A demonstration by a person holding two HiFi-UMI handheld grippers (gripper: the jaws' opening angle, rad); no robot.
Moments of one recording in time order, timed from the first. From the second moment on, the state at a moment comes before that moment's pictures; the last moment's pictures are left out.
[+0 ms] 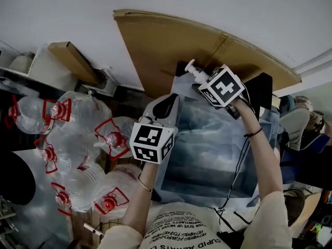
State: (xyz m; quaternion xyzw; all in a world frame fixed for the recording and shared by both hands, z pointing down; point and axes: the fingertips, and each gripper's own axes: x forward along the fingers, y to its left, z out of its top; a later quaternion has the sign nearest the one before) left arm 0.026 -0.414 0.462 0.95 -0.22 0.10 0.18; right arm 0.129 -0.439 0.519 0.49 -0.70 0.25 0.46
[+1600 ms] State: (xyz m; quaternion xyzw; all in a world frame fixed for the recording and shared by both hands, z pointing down) left arm 0.016 -0.406 0.439 0.96 -0.23 0.08 0.16; right arm 0.137 -0.445 0.414 0.69 -0.69 0.15 0.15
